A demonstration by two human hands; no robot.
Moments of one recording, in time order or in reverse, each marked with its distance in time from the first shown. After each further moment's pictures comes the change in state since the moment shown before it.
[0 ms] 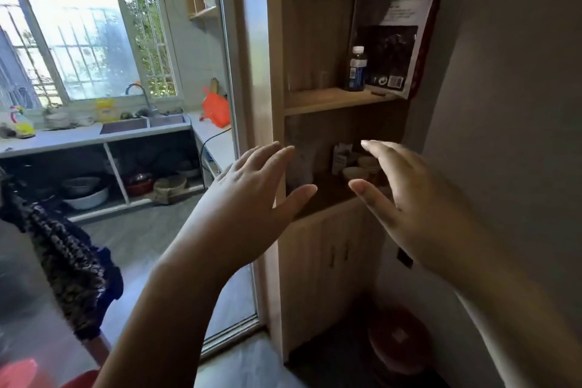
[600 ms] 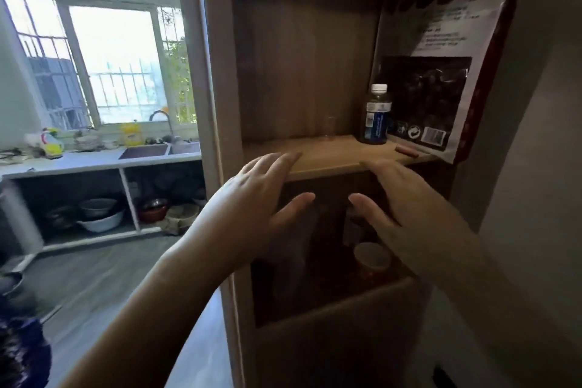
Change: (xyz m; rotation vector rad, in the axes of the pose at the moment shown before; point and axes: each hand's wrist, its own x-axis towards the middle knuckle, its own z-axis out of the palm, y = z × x) left_hand 0.277 -0.041 0.137 0.073 0.166 0.024; right_hand 0.233 0.236 0.098 0.090 -0.033 -0.105
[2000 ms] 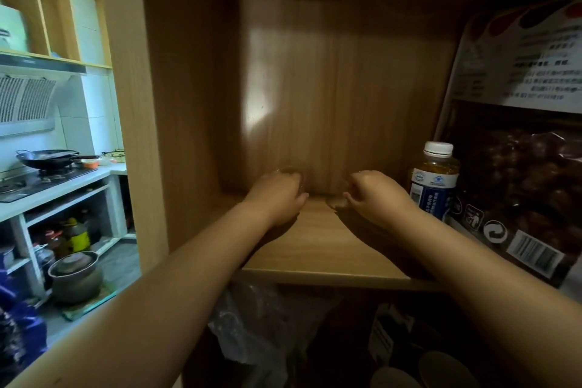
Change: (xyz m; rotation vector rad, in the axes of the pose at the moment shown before) left_hand 0.239 -0.117 0.156 0.379 -0.179 -0.399; right_hand 0.305 0.194 0.142 -0.025 -0.176 -0.304
